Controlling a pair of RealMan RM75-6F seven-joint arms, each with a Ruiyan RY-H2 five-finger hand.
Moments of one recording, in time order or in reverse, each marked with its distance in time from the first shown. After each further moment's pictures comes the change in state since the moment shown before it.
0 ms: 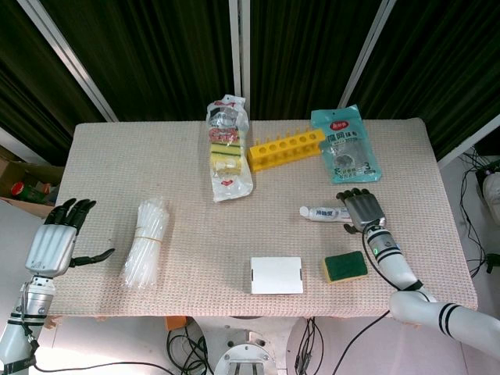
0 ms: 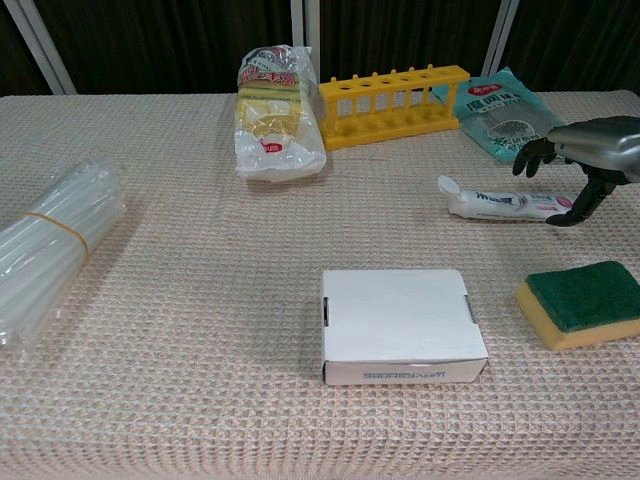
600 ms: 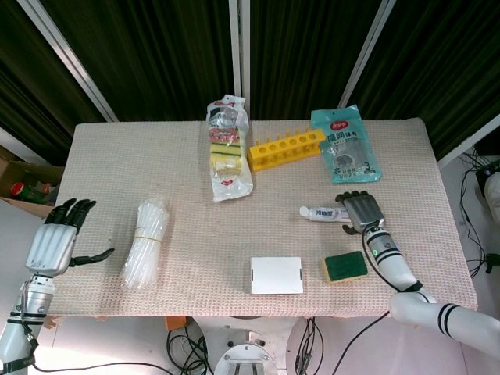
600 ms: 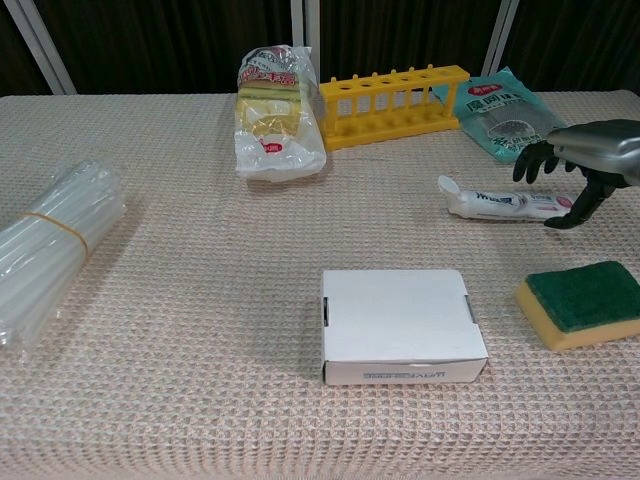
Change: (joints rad) left arm -0.009 0.008 -0.001 -0.002 -0.010 -0.015 -0.002; right arm 0.006 -0.003 -0.025 0.007 -0.011 0.017 0.040
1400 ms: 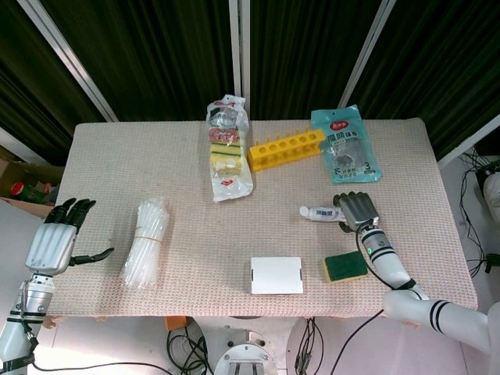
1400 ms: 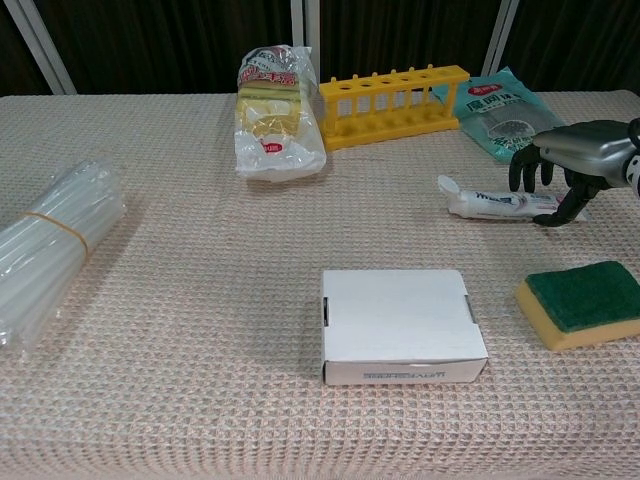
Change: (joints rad) left arm -0.005 0.002 0.002 0.006 -0.009 -0.005 -0.003; right arm 0.026 -0.047 -0.011 0.044 0.016 0.024 -0.037
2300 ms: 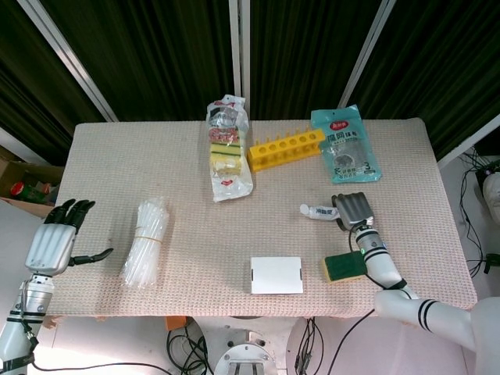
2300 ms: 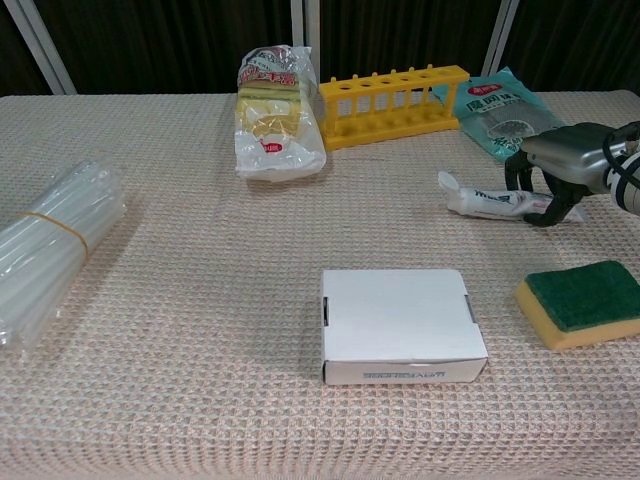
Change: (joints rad) left arm 0.000 -0.006 0.004 0.018 -0.005 -0.003 -0.015; right arm 0.014 -0.080 -0.009 0.075 0.003 0.042 -0.065
